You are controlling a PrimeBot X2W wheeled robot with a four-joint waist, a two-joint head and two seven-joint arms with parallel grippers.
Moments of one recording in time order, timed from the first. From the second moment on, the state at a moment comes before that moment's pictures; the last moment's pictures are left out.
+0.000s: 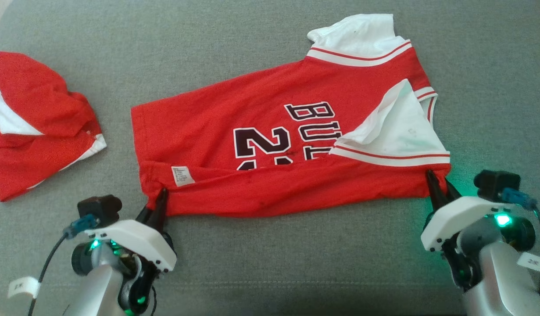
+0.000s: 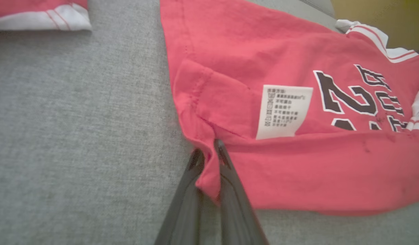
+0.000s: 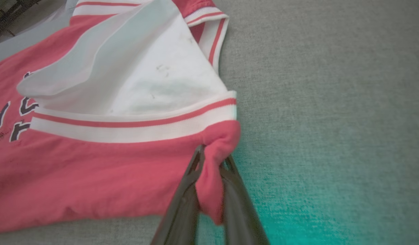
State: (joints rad) left arm -0.21 0.18 -0.31 0.47 -0.58 -0.04 -0.05; right arm -0.20 -0.04 -0.07 0.38 0.18 0.13 0.20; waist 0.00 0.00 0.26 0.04
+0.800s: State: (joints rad) left arm 0.01 0.29 -0.29 0.20 -0.57 0.05 0.04; right arm 0.15 -0.04 -0.02 0.19 0.44 0.13 0.14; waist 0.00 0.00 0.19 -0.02
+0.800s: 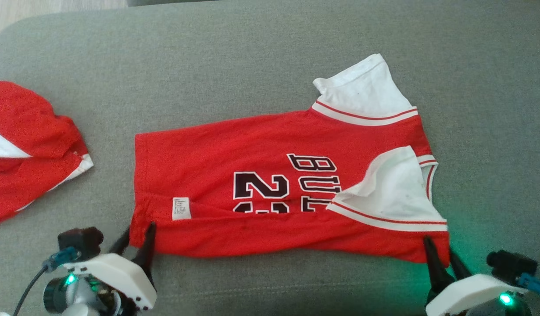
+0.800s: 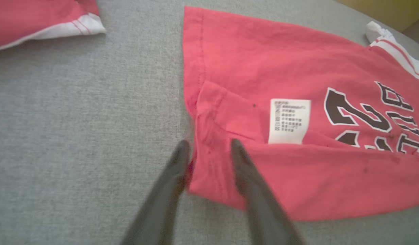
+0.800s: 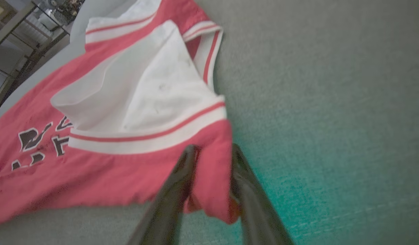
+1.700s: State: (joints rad) left arm 0.00 0.29 -0.27 0.07 -0.44 0.19 -0.19; right arm 0.07 -0.04 -0.06 -0.17 0.15 0.13 0.05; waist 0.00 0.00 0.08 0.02
